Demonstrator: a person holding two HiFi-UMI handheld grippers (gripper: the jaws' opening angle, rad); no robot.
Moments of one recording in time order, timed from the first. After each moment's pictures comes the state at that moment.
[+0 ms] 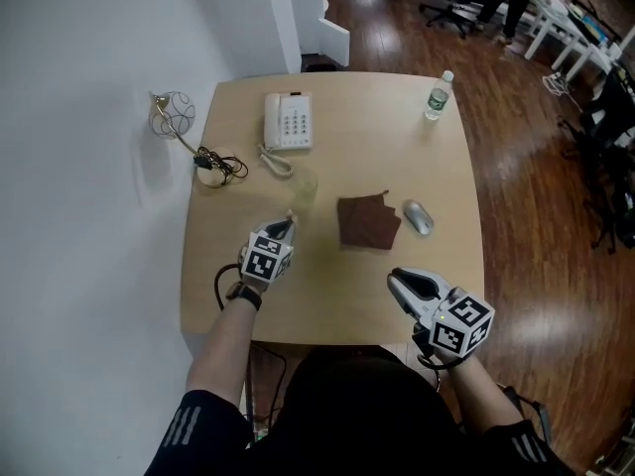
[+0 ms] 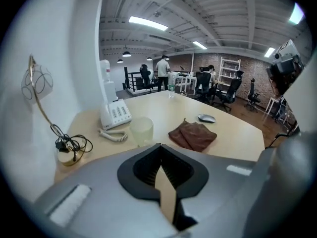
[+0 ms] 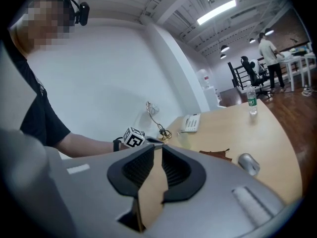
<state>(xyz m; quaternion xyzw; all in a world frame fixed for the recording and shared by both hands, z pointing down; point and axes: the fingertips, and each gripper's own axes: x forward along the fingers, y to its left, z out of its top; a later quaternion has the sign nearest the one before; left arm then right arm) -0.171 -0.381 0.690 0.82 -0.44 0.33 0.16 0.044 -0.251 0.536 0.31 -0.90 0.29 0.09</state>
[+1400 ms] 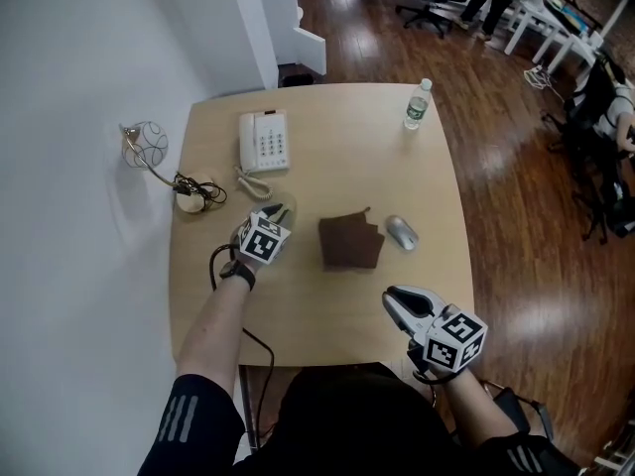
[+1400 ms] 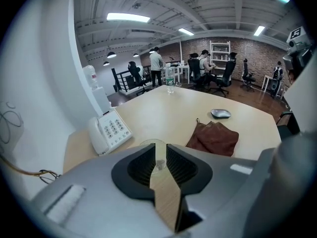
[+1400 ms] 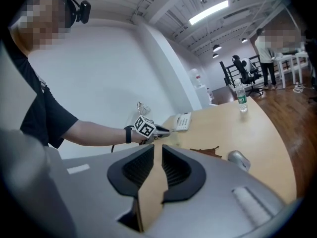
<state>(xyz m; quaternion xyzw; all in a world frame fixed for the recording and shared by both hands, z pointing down) -0.135 -0.488 0.691 0.83 -0.39 0.40 0.08 0.073 -0.267 0.551 0.35 -0.88 0.31 0.09</state>
